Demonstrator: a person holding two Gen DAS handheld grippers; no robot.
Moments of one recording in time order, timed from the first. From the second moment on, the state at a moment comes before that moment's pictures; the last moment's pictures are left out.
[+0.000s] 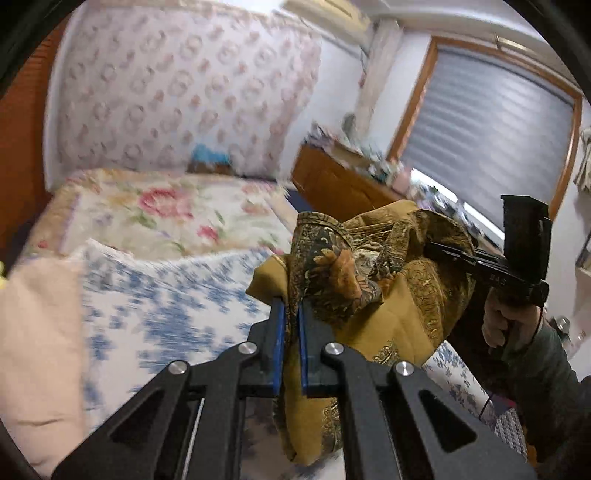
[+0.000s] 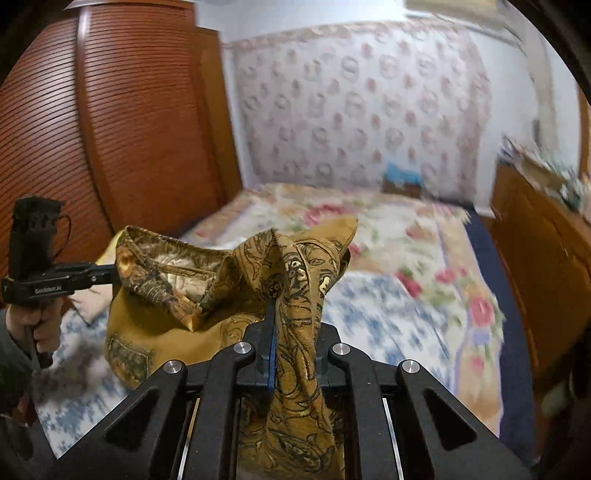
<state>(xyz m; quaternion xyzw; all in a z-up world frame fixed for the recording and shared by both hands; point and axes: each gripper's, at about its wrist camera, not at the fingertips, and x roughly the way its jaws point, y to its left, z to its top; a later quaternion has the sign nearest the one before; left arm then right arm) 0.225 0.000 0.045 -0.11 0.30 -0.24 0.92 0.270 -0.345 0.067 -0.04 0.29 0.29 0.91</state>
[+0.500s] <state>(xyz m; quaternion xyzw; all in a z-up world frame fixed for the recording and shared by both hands) 0.131 0.204 0.008 -0.18 0.24 0.01 0.95 0.322 -0.030 0.118 -0.24 0.23 0.48 0.81</state>
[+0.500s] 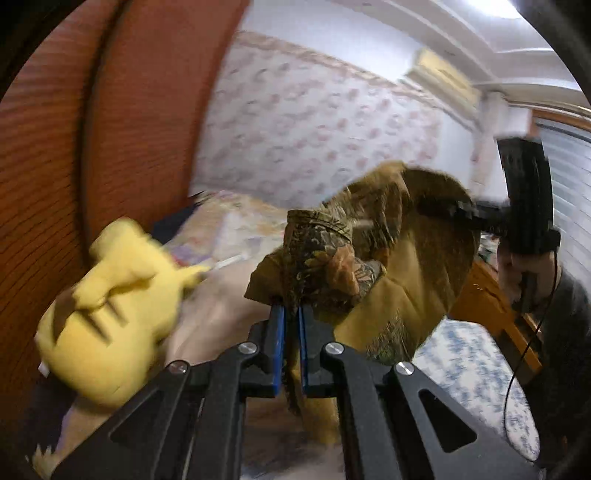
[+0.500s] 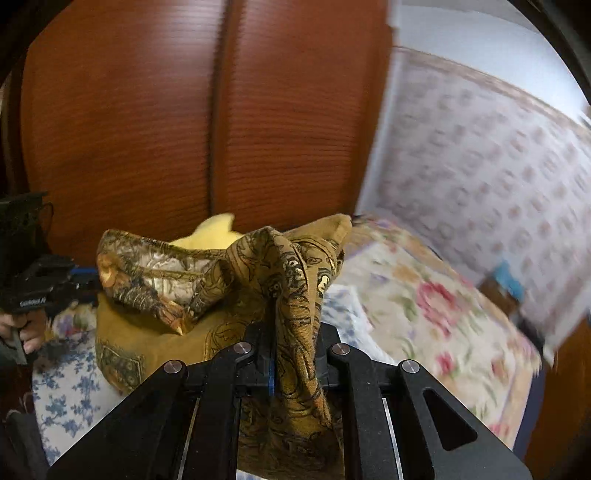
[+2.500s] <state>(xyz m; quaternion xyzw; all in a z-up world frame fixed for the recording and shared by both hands) 0.063 0.018 0.060 0.00 0.23 0.01 0.97 0.118 -0.240 0.085 -0.02 0.21 0.21 0.96</state>
